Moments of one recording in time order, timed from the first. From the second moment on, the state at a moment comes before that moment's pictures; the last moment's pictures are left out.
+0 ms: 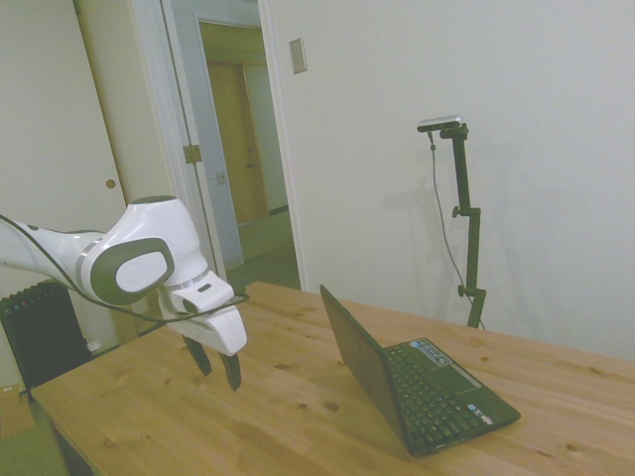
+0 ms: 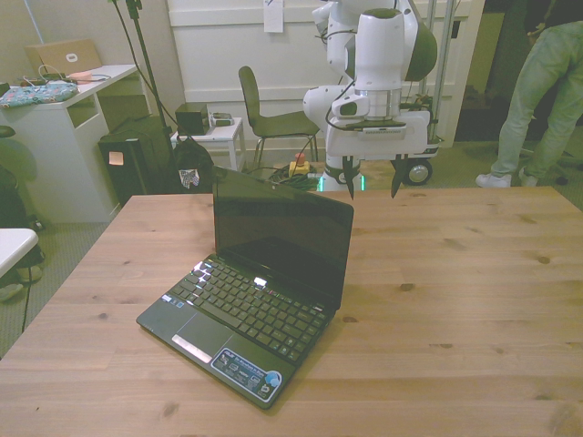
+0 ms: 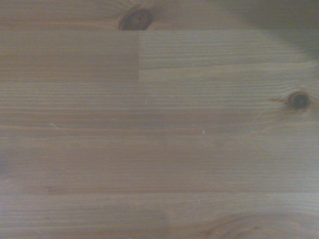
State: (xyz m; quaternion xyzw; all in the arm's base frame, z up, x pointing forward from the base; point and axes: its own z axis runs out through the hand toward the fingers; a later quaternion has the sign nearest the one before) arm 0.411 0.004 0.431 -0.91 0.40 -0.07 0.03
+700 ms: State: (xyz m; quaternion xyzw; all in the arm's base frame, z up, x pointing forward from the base) arm 0.452 -0.102 0.487 -0.83 0.54 -0.14 0.04
